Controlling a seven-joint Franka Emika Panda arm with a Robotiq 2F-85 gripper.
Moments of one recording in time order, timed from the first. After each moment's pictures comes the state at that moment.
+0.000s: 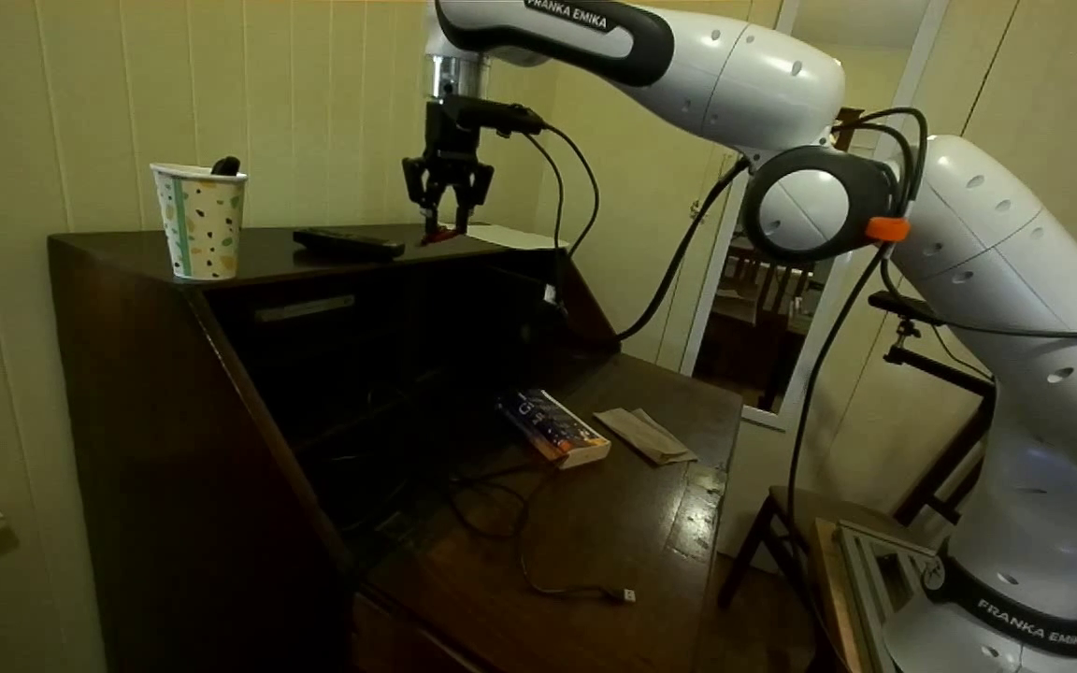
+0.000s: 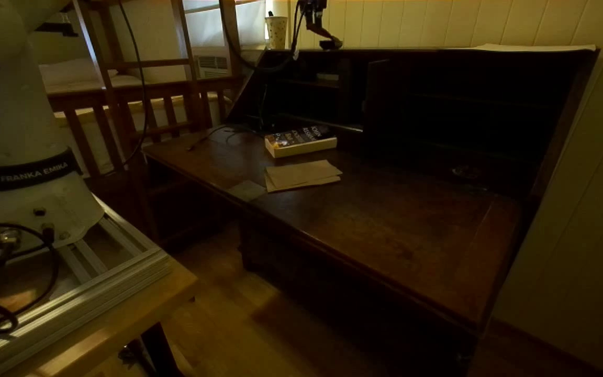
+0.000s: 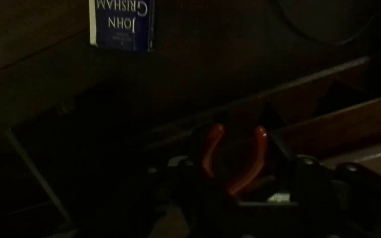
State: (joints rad) arm -0.01 0.90 -0.08 -0.46 -0.04 1.38 0.37
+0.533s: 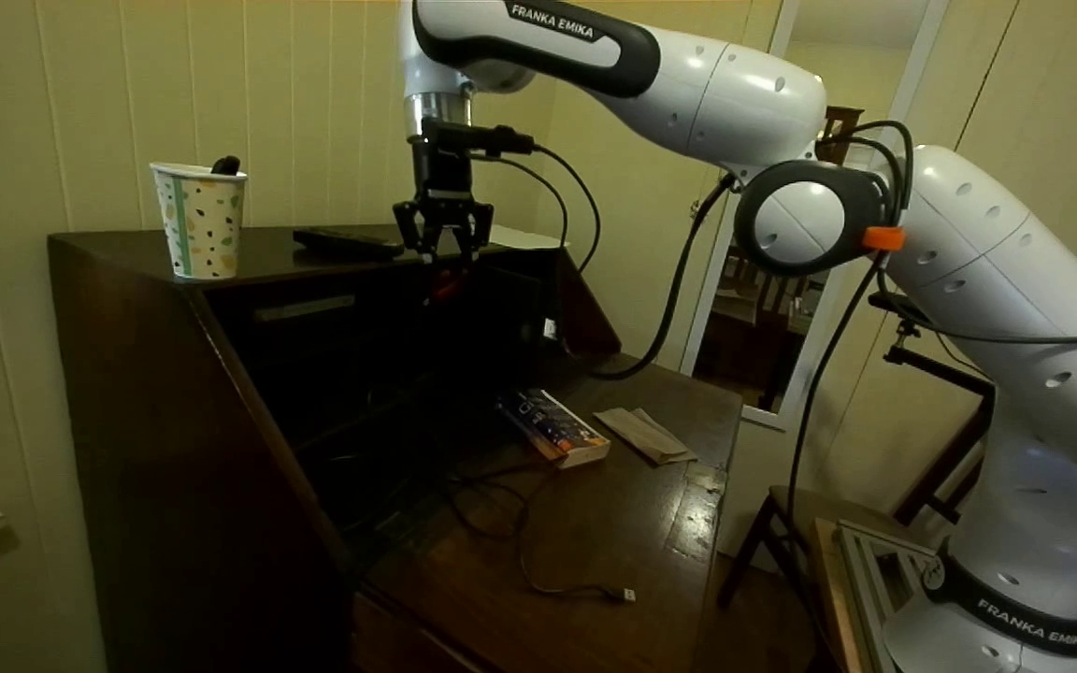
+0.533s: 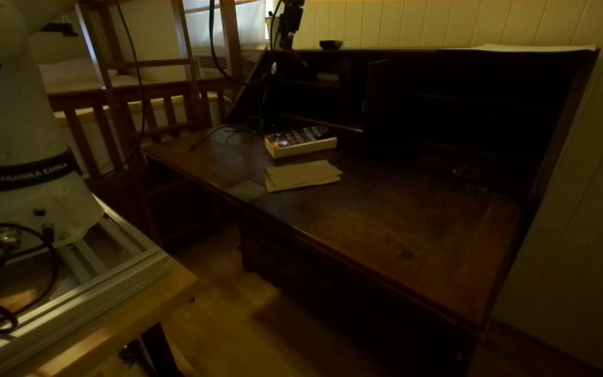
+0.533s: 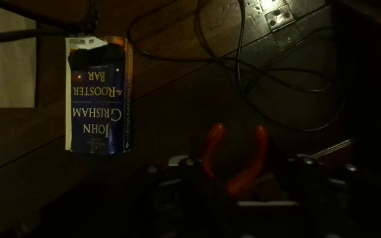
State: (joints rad) arm 0.00 0.95 -0.02 -0.46 0.06 1.18 0.54
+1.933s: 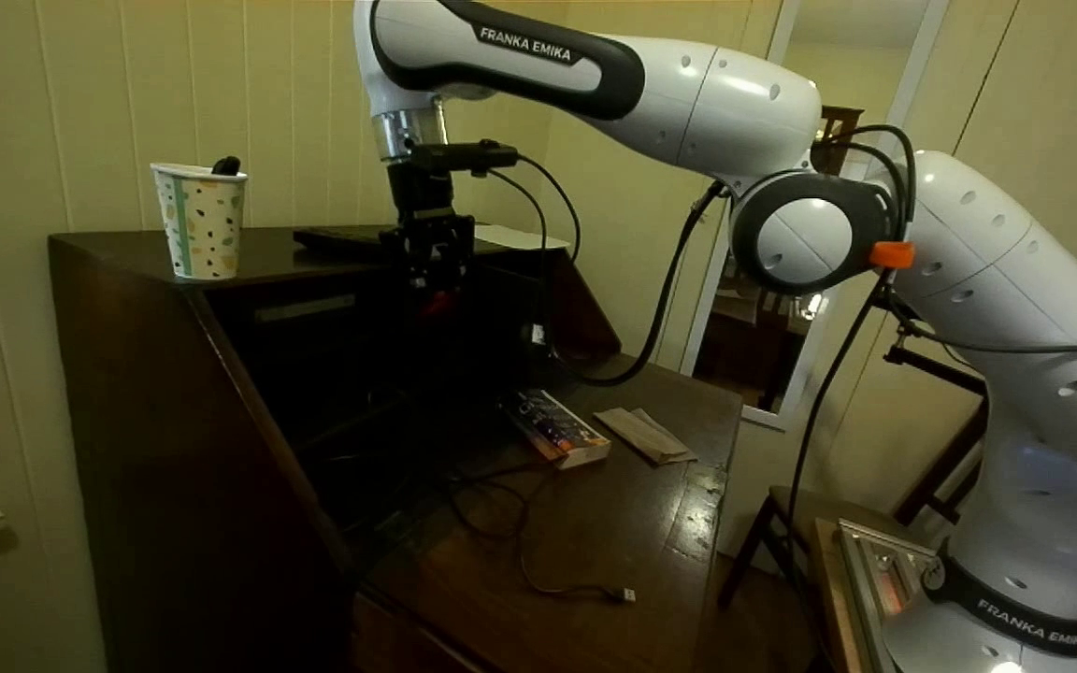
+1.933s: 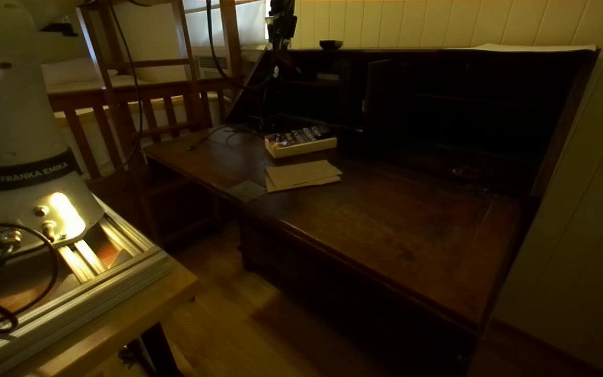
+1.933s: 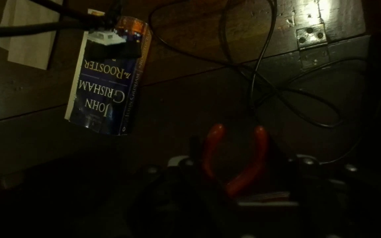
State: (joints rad) arm 0.10 0.99 -0.06 -0.45 -0.05 1.18 0.36
